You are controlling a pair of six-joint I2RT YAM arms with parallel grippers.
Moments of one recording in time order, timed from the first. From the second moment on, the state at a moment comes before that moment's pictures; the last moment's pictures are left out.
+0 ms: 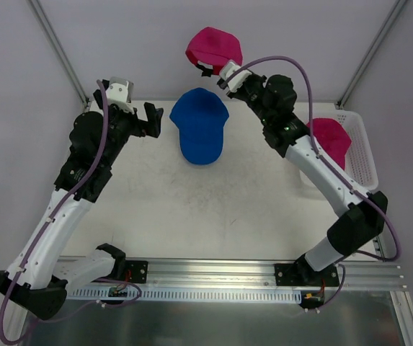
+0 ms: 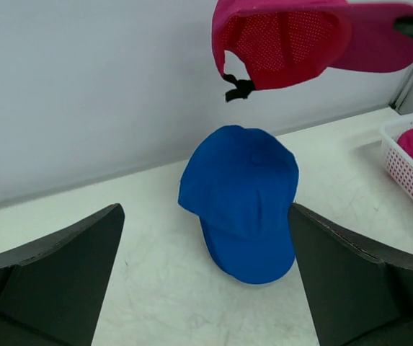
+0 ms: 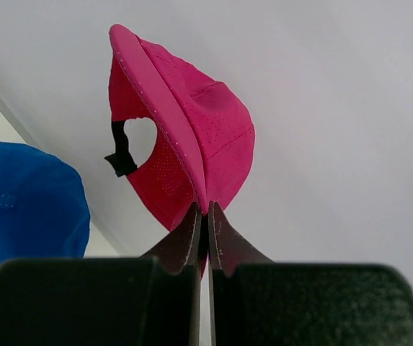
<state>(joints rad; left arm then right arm) -0.45 1.01 1.25 -0.21 -0.10 0.03 0.57 1.54 1.57 0.10 -0.02 -0.78</state>
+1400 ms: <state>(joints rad) -0.34 0.98 1.18 -0.32 -0.10 -0.12 0.73 1.64 0.87 1.03 -0.02 -1.27</state>
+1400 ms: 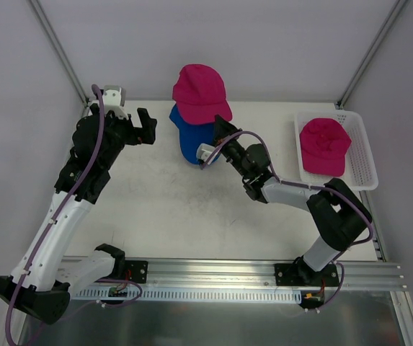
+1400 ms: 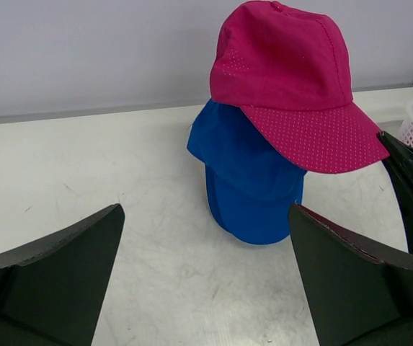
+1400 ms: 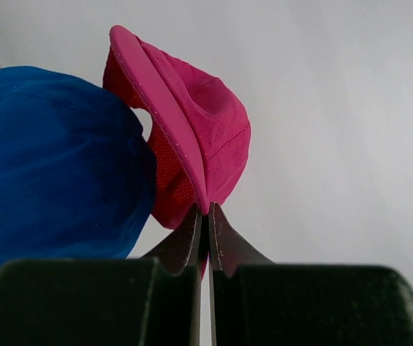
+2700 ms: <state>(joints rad) -0.30 1.10 1.18 -0.34 0.04 -0.17 0.91 1.65 0.55 1.13 0.10 -1.41</state>
